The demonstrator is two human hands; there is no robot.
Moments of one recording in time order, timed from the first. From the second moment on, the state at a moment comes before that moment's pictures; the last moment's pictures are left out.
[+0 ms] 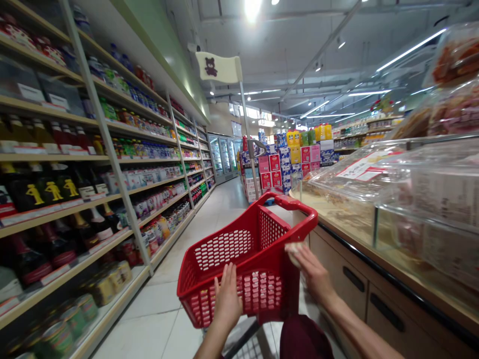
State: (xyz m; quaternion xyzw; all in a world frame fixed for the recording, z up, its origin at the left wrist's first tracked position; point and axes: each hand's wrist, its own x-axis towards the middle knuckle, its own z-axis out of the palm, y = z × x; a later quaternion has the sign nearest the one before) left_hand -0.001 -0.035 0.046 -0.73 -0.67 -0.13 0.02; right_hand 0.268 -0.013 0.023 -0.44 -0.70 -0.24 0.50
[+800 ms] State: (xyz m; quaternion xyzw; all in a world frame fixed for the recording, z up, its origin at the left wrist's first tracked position) left_hand -0.012 -0.036 0.034 -0.75 -0.65 -0.15 0.04; right_hand 0.200 -0.026 0.002 -0.33 -0.83 -0.20 0.40
